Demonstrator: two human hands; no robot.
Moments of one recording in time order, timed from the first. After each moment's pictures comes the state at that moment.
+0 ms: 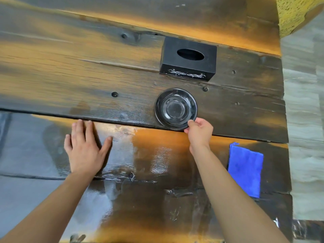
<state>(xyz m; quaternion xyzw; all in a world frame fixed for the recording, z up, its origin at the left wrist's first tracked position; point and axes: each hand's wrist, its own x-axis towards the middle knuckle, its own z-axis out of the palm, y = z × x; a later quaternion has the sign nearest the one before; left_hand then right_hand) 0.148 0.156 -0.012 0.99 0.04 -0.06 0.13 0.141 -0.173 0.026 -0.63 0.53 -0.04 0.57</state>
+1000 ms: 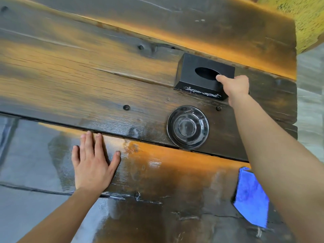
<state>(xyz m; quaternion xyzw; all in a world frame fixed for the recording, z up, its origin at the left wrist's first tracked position) 0.152 0.153 -0.013 0.99 0.04 -0.07 0.08 0.342 -0.283 0.067 -0.78 0.49 0.00 0.39</state>
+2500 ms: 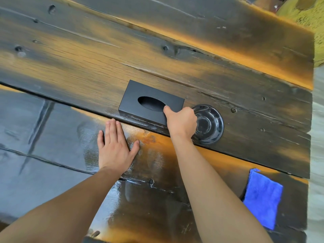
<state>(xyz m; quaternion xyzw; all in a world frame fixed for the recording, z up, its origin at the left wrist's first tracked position) 0.152 0.157 -0.016 0.99 0.02 -0.12 0.03 0.245 -0.038 0.062 -0.85 0.41 0.07 0.33</state>
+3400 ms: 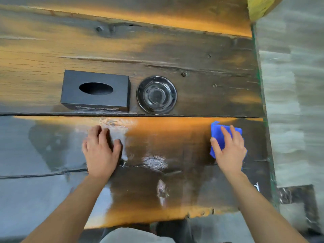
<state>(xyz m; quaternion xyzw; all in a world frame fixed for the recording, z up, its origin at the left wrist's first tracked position) 0.098 0.101 0.002 0.98 -0.03 -0.05 0.21 -0.045 -0.278 0.041 -0.92 0.37 0.02 0.12</state>
